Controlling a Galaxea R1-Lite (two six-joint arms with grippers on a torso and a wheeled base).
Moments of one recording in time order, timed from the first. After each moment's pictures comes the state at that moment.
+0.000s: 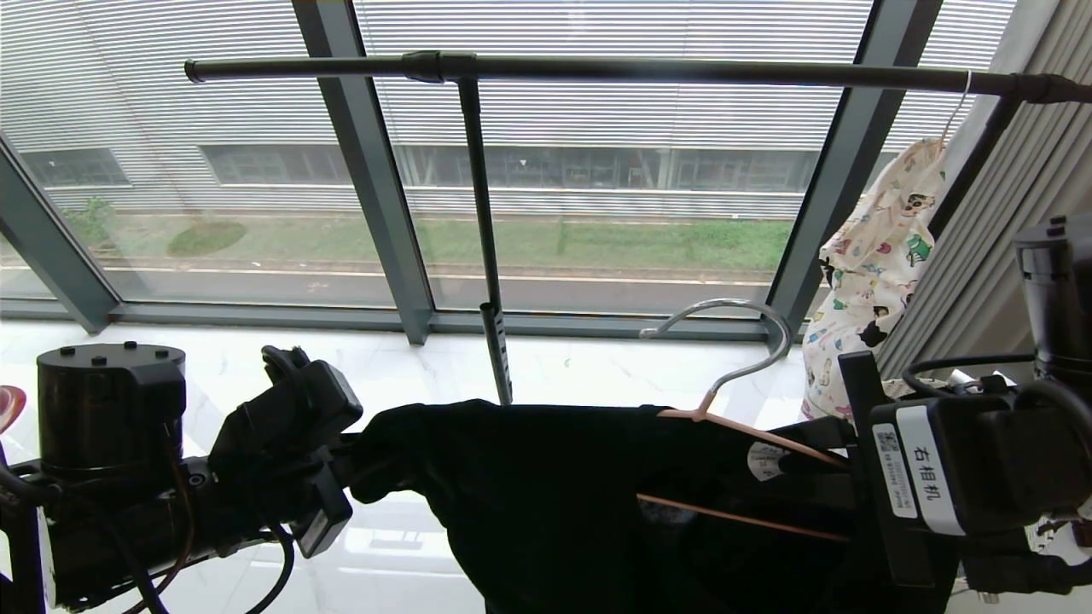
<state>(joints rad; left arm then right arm) -0.26 1.42 -0.46 -0.47 -0.31 0.65 0.79 1.37 -0.93 0.06 0.44 -0.97</state>
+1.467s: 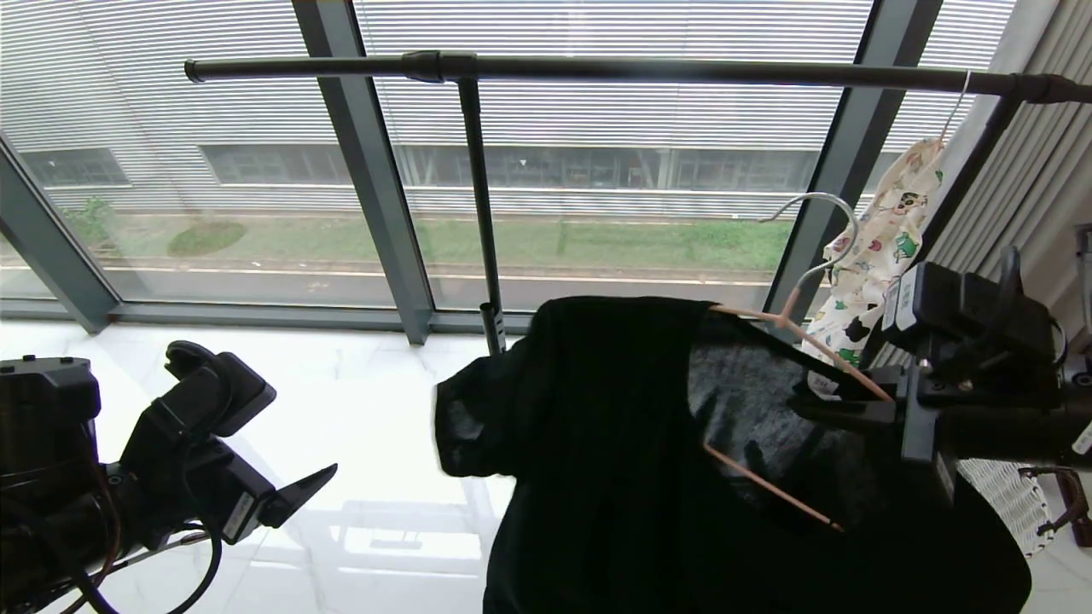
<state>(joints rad) -0.02 1.36 -0.41 -0.47 -0.18 0.64 0.57 1.33 -0.90 0.05 0.24 -0.52</state>
